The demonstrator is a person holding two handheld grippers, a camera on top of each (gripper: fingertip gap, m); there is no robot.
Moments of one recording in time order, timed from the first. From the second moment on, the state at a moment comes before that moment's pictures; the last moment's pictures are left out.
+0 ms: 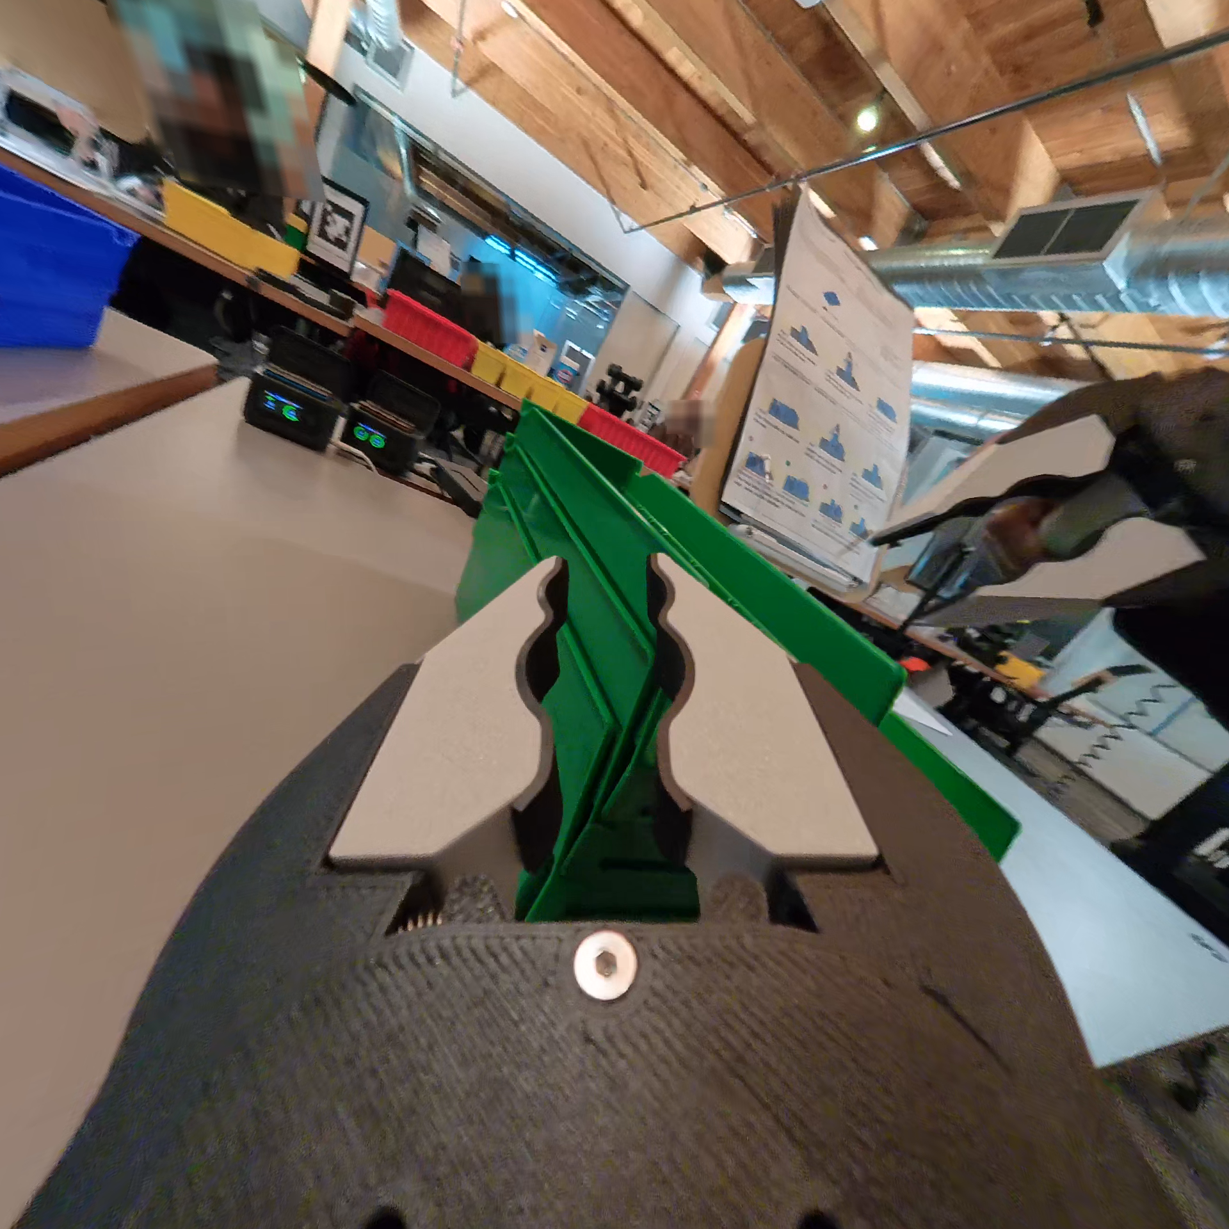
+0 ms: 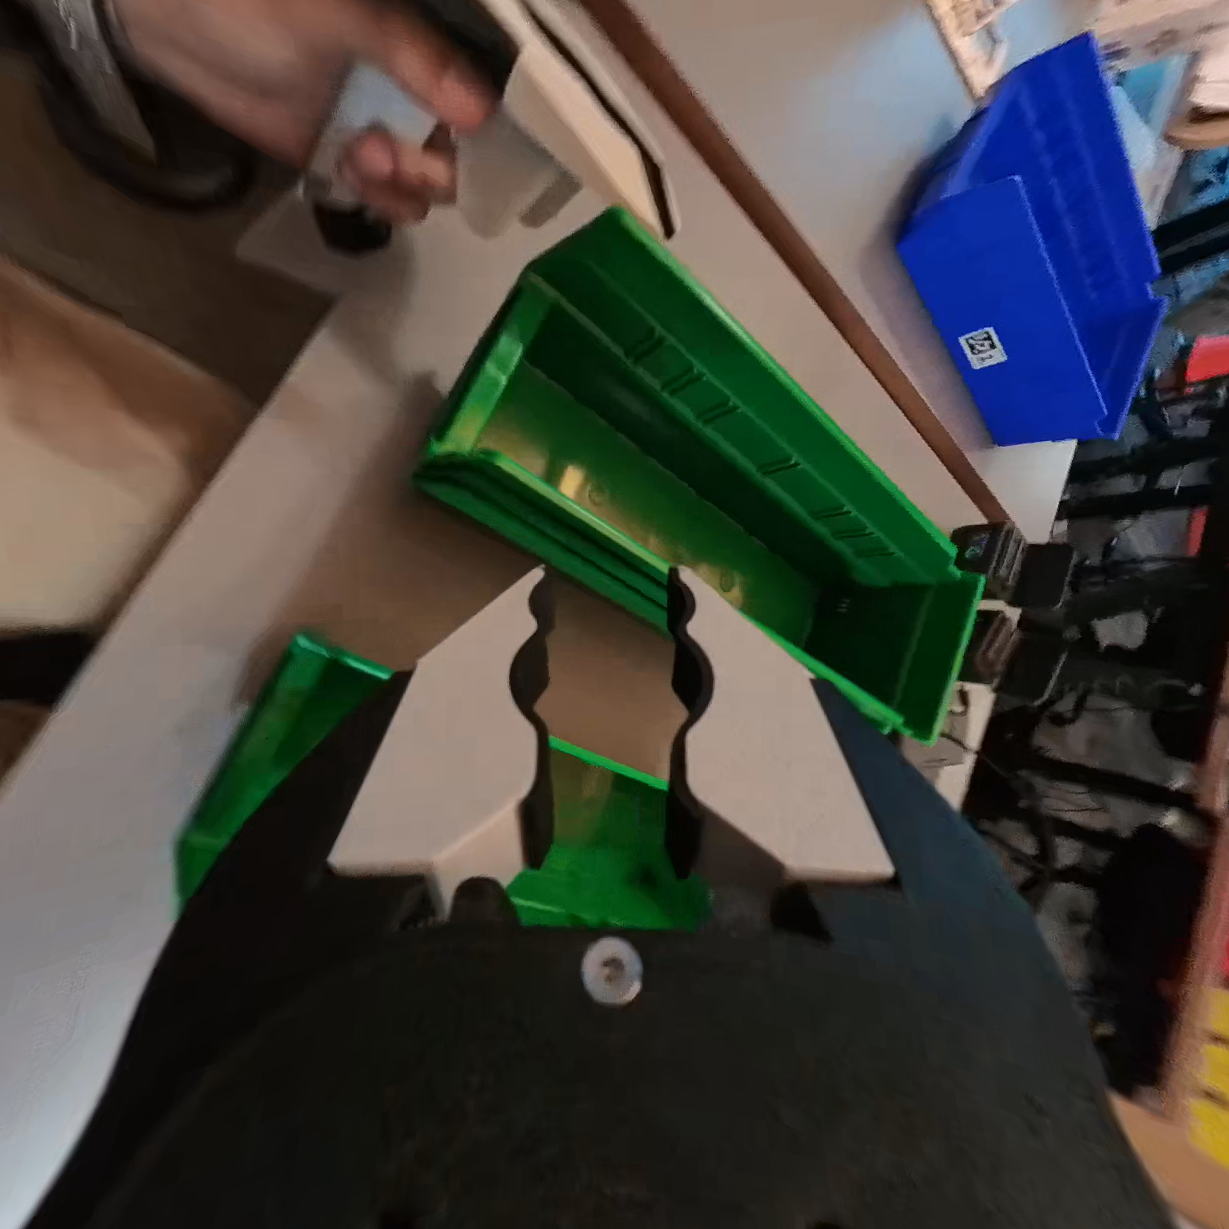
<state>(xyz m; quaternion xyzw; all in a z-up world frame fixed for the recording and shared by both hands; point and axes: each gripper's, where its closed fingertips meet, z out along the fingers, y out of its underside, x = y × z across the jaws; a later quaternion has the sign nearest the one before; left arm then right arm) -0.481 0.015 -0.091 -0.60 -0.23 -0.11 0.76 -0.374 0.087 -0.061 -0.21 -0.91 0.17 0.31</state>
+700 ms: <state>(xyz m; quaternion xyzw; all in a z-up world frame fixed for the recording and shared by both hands) -0.485 0.010 -0.095 -0.59 -0.23 -0.18 0.75 -0.414 0.096 -0.086 0.00 -0.98 -0.05 0.18</state>
